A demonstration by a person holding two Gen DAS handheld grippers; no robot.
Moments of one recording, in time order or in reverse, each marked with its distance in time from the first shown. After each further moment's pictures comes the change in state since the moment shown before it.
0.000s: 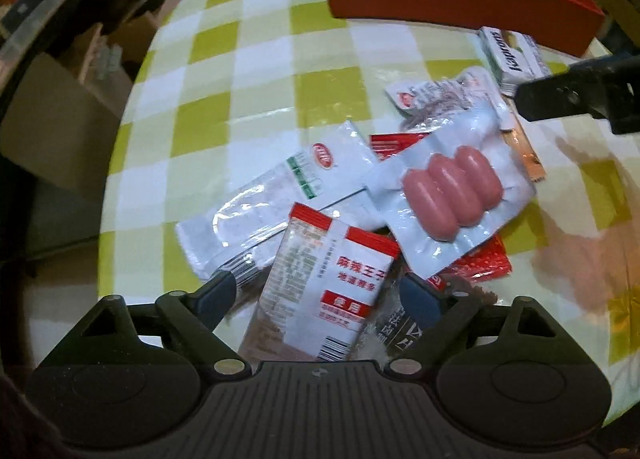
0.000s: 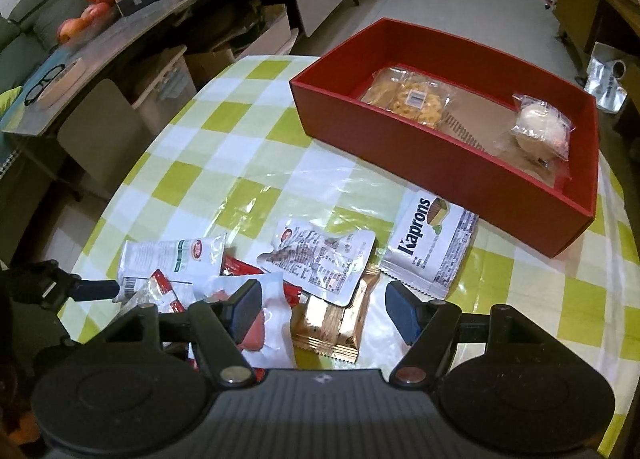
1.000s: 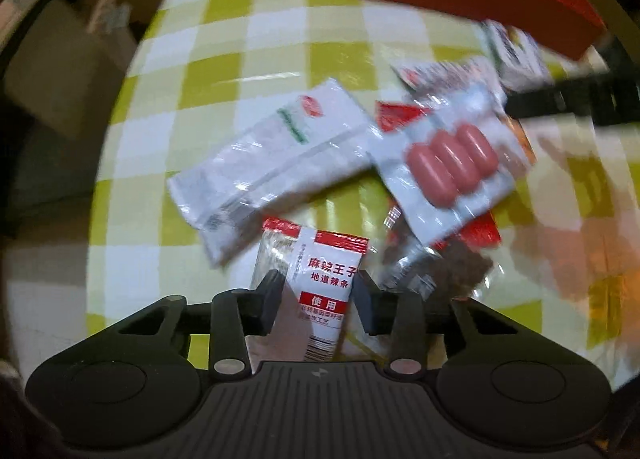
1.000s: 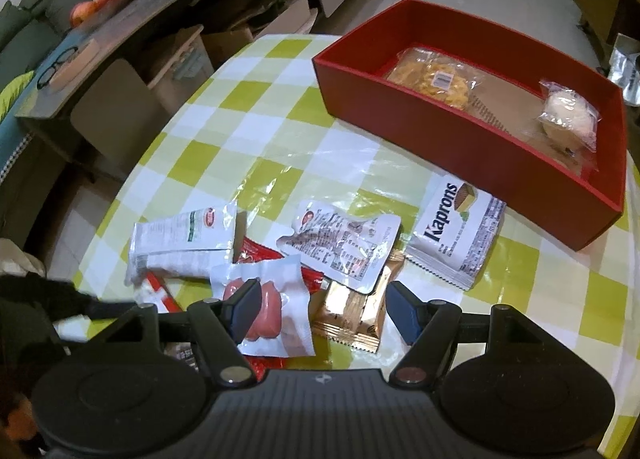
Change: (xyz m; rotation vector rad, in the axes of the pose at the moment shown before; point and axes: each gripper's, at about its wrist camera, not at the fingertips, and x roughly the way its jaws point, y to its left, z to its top) left arm -0.008 0.023 -0.017 -0.121 0.062 -0.071; right arm 0.011 0.007 0.001 -0.023 0.064 0.052
